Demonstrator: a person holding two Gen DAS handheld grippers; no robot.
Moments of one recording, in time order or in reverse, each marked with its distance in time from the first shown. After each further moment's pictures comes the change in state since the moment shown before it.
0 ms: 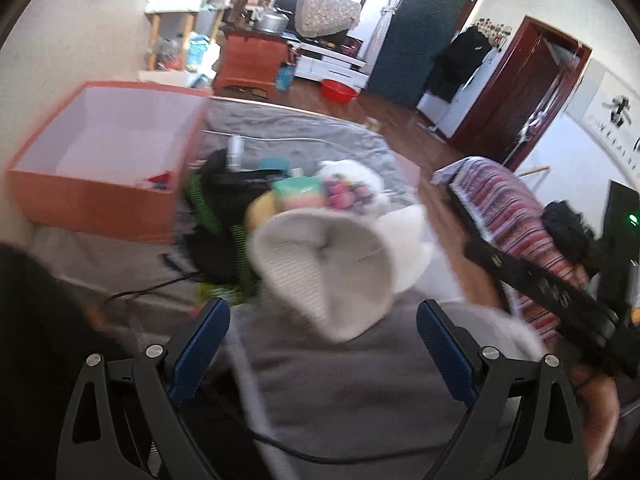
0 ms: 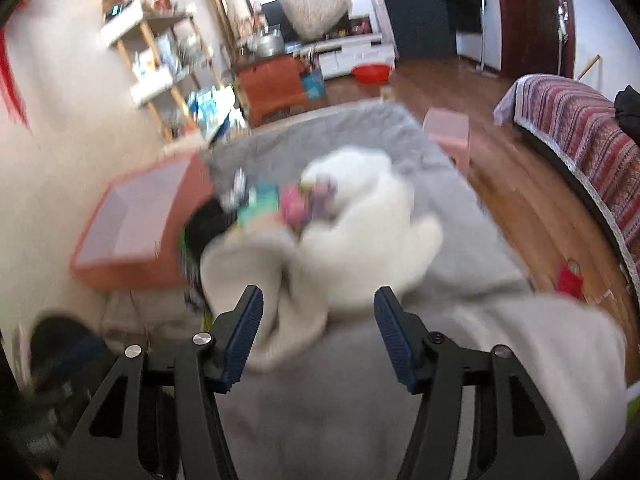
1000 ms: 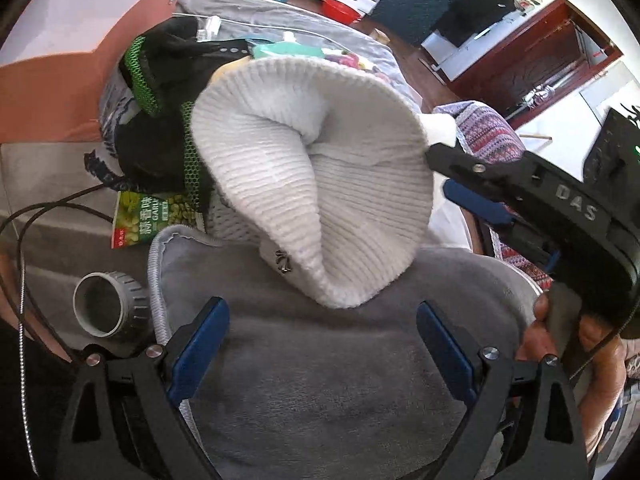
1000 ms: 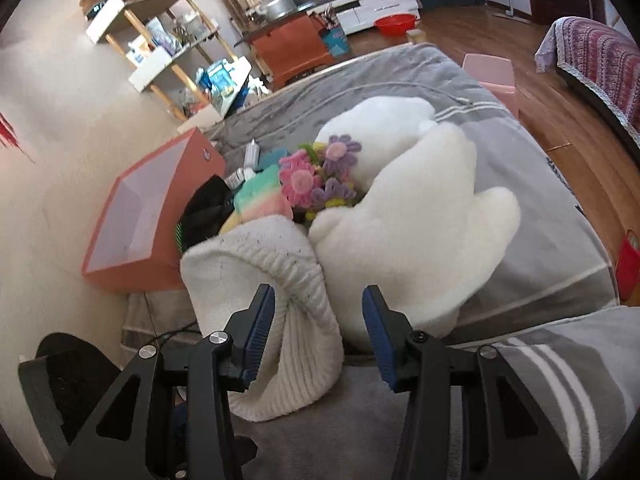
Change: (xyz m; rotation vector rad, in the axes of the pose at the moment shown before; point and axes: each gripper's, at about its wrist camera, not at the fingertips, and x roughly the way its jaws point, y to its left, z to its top) left arm 0.101 0.024 -0.042 -0.067 0.297 -0.074; right arm 0.111 -0.023 -0.011 0.046 0.191 0.158
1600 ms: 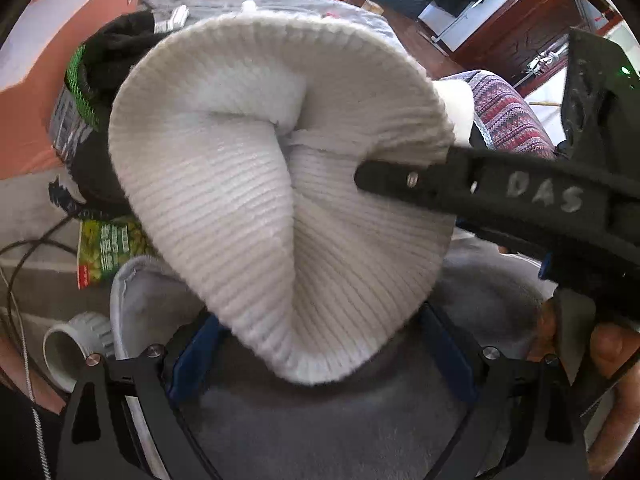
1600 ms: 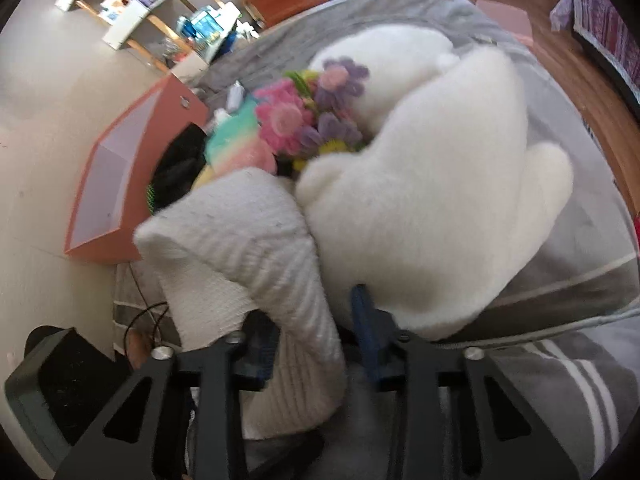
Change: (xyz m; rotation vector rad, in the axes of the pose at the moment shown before) left arm 0.042 -0.018 0.021 0.093 0.061 0.075; right arm 0.058 -0.009 0.005 0.024 0.218 0.002
